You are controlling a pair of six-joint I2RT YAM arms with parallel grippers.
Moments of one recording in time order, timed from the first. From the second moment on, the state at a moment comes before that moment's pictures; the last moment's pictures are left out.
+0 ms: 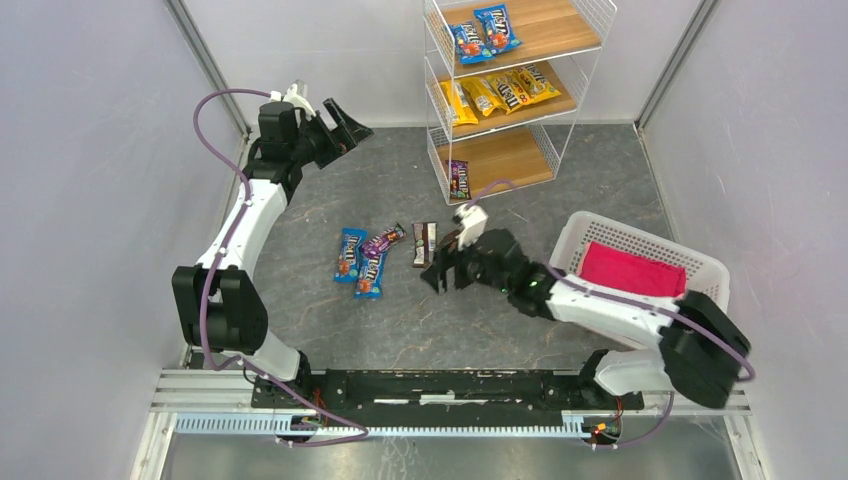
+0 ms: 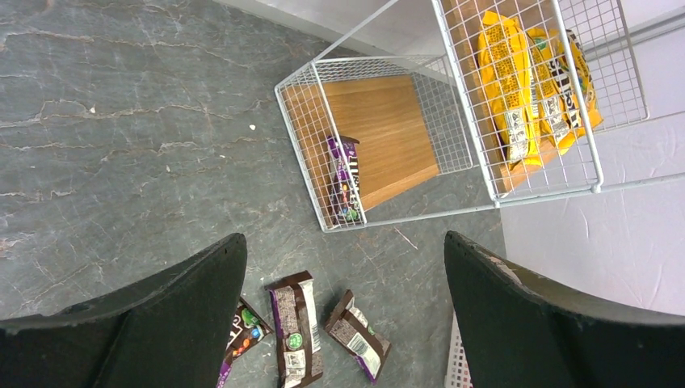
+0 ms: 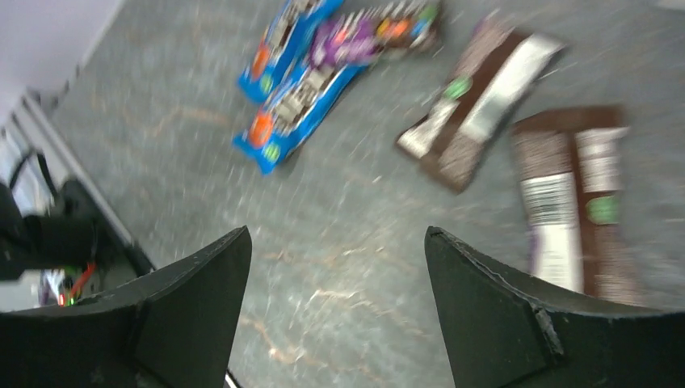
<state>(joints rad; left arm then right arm) -0.07 1.56 1.37 -0.18 0.40 -0.62 0.83 1.24 0.71 0.16 0.00 0.42</state>
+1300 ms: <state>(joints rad) 0.10 1.58 1.37 -0.16 0.45 -0.64 1.39 2.23 1.40 0.17 0.72 -0.77</state>
